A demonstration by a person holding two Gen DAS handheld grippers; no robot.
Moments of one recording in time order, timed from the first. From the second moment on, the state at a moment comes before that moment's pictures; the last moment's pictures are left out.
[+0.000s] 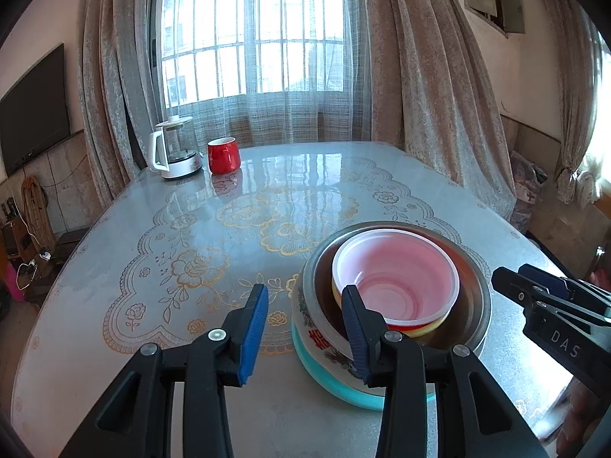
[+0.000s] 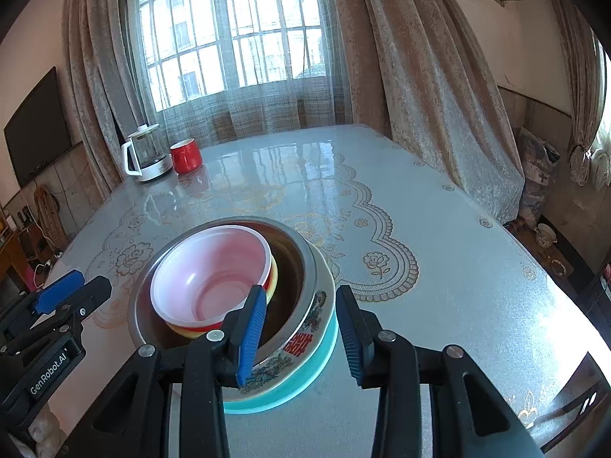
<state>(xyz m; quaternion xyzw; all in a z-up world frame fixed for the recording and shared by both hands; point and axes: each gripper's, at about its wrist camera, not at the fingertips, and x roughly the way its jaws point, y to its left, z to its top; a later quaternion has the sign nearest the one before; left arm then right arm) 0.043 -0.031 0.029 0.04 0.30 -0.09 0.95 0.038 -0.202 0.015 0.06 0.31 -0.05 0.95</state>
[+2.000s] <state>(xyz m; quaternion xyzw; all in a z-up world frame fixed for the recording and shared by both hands) 0.044 -0.027 0.034 0.02 0.29 -0.06 0.96 0.046 -0.191 0.025 0.05 0.30 -0.03 0.95</state>
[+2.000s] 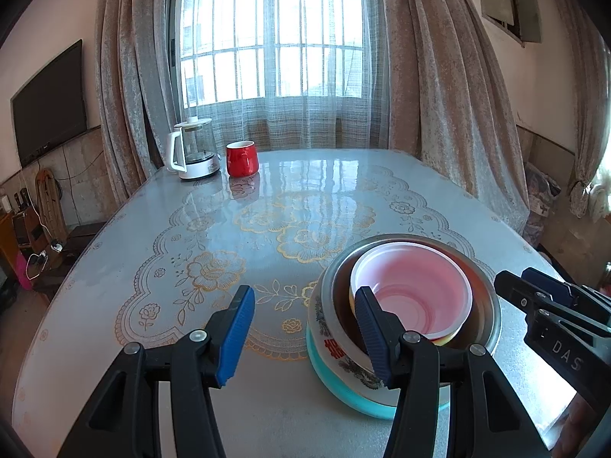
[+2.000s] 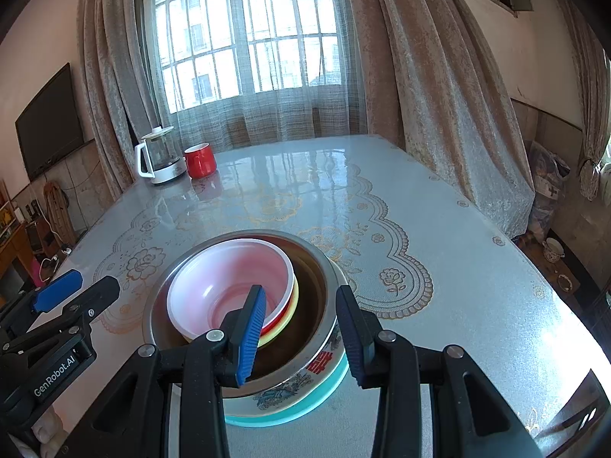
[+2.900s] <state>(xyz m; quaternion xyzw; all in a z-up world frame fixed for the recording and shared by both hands) 0.041 -0.031 0.037 0.02 0.29 -0.06 0.96 0.044 -0.192 0.024 0.05 0.29 -0.03 0.95</state>
